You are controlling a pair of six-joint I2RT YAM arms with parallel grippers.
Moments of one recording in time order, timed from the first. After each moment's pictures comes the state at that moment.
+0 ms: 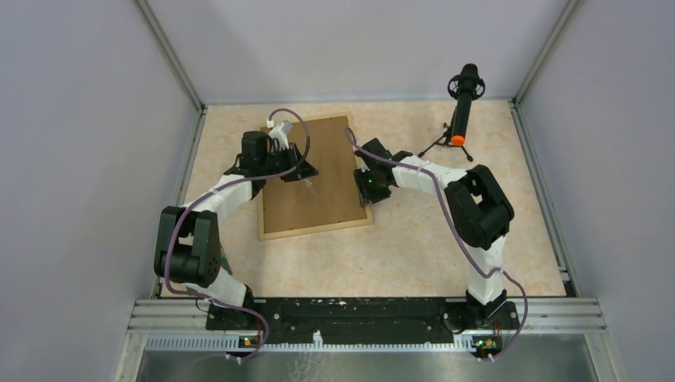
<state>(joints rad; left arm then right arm) -0.16 1.56 0.95 0.03 0.68 -0.42 0.65 1.98 1.38 -0.52 -0.05 0.30</state>
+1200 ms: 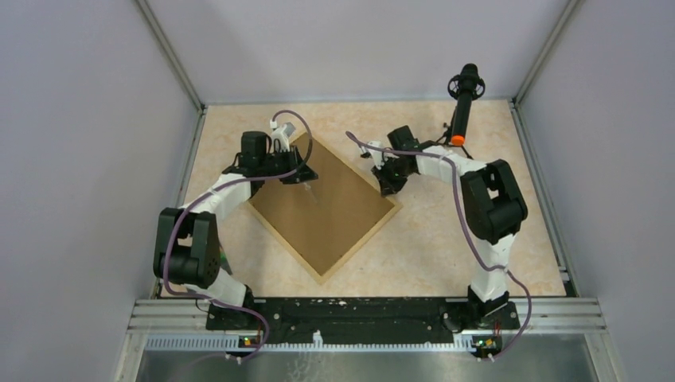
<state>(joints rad) -0.16 1.55 0.96 -0.05 0.73 -0.33 0.47 1.97 1.36 -0.52 -0.31 -0.41</state>
